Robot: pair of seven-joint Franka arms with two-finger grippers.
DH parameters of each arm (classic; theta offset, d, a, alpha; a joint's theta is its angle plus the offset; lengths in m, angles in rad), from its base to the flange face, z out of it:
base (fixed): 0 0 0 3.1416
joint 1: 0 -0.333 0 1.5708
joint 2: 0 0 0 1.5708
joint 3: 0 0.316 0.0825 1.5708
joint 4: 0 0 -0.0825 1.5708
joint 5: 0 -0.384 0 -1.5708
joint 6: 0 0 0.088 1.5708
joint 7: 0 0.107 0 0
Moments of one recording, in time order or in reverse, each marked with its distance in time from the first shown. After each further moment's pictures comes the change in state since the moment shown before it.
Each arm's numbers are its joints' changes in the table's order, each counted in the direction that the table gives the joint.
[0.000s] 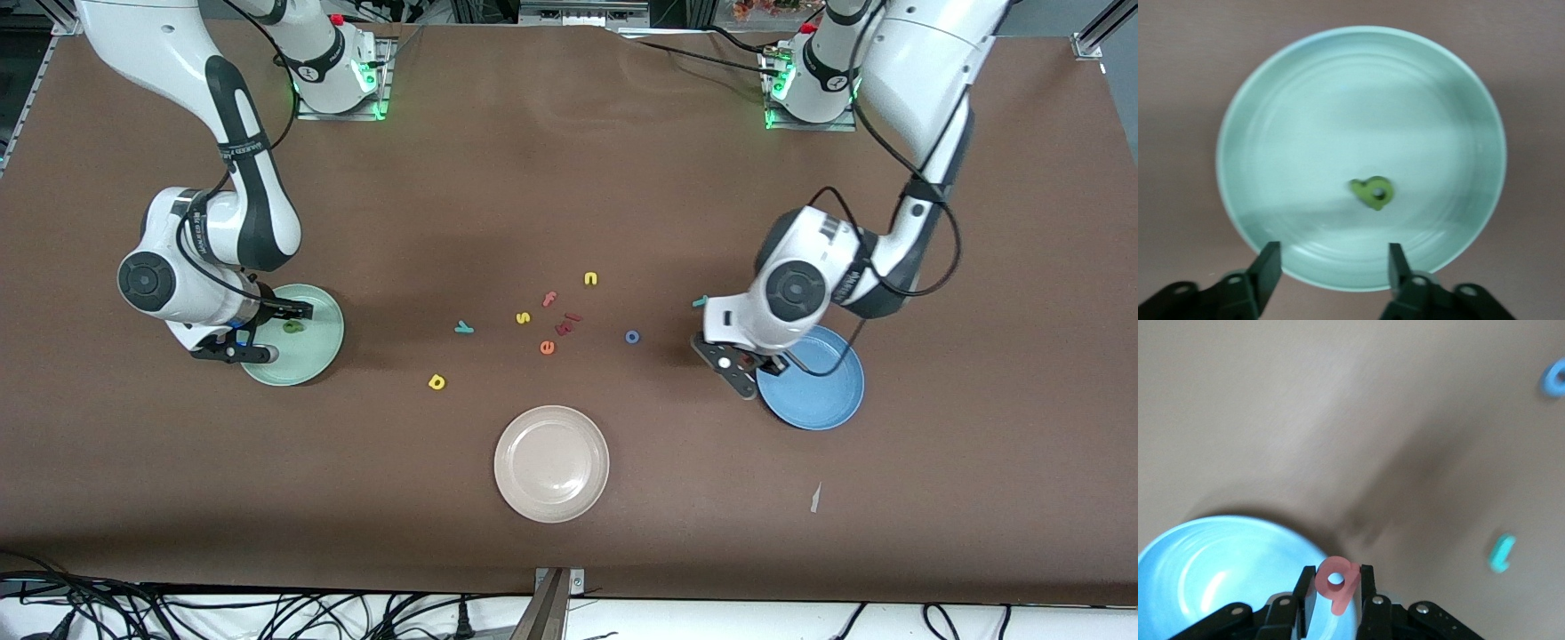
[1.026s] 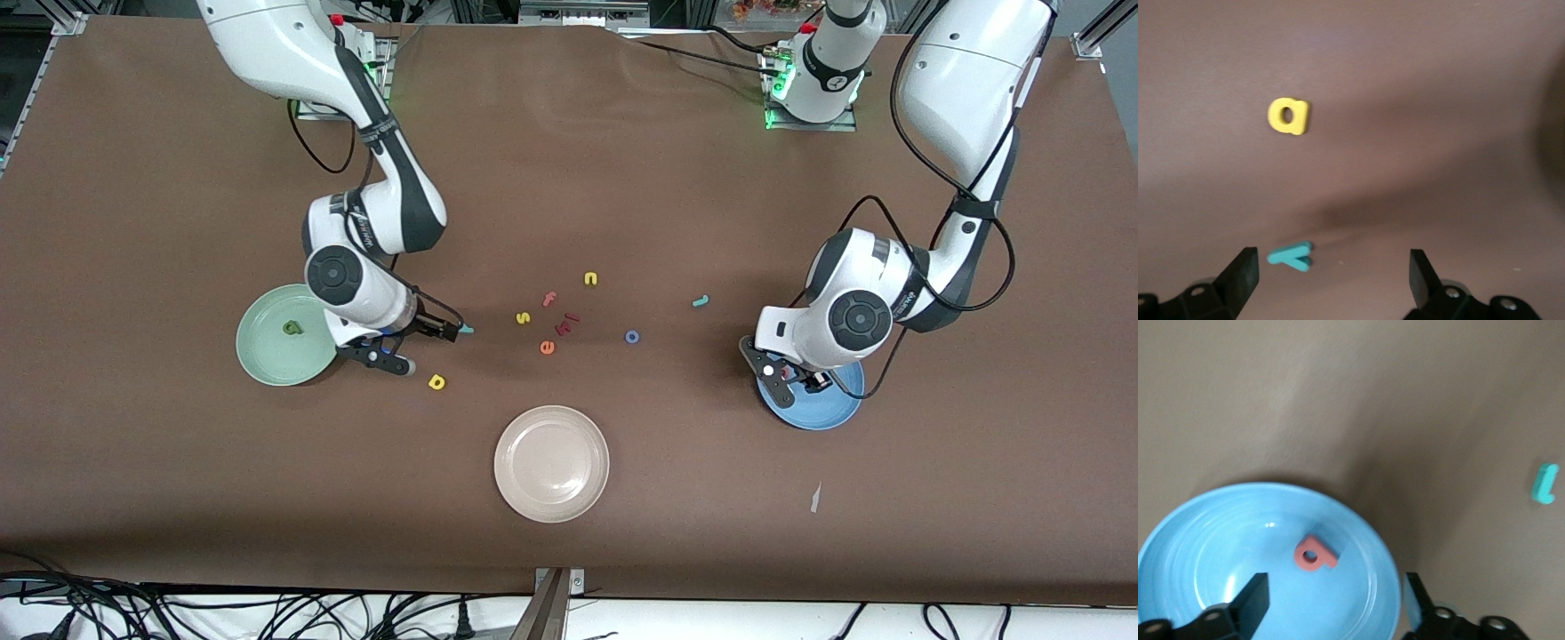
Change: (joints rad) left arm -0.079 0.016 -0.029 -0.014 0.000 -0.005 0.194; right arm -0.189 0.147 0.183 0.195 -0.057 0.121 0.622
